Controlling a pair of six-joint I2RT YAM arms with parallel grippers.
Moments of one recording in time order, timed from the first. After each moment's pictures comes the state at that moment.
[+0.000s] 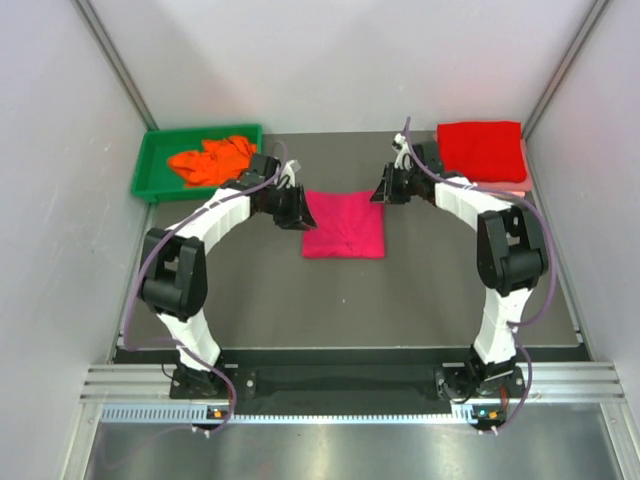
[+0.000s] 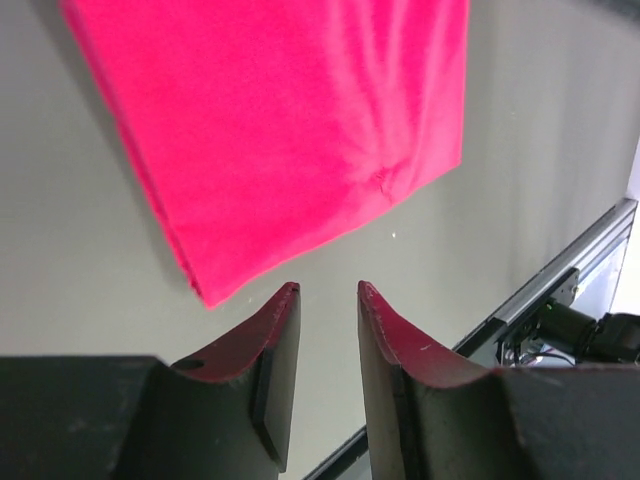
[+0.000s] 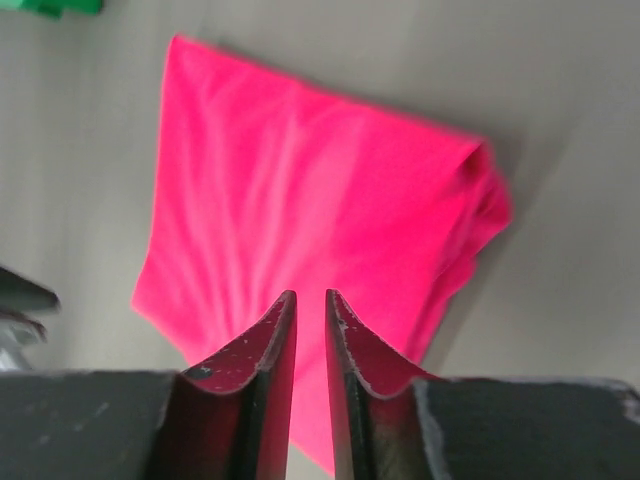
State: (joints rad) left arm -0.31 1.76 1.35 -0.52 0.53 -0.40; right arm 0.28 1.93 1.38 -0.20 -0.49 0.35
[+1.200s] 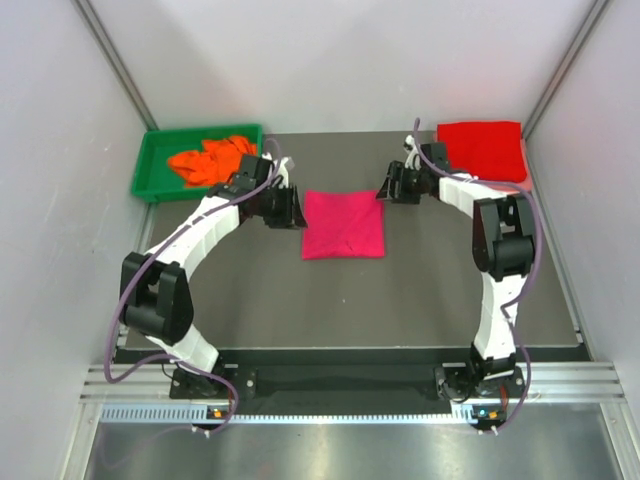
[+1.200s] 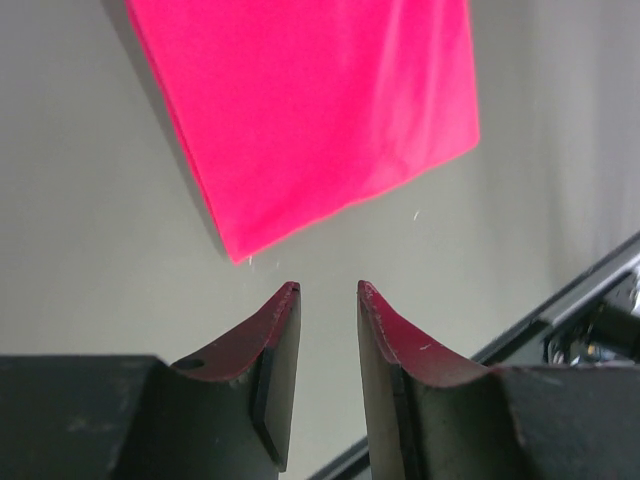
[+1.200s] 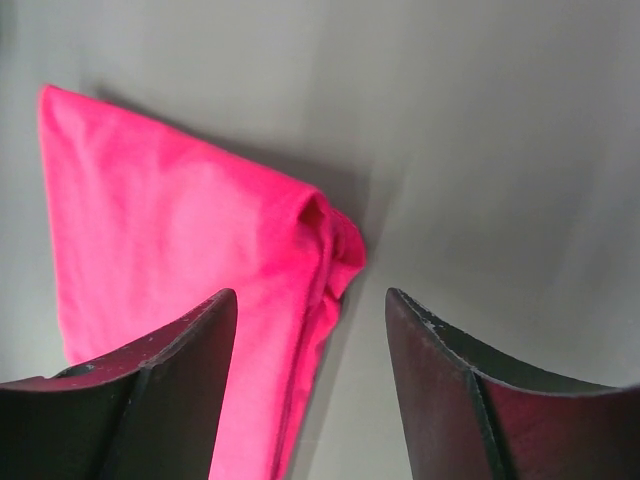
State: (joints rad) left arm -0.34 1.62 1.31 -0.56 0.41 -0.33; right arm 0.19 2.10 1.49 -0.20 -0.47 0.31
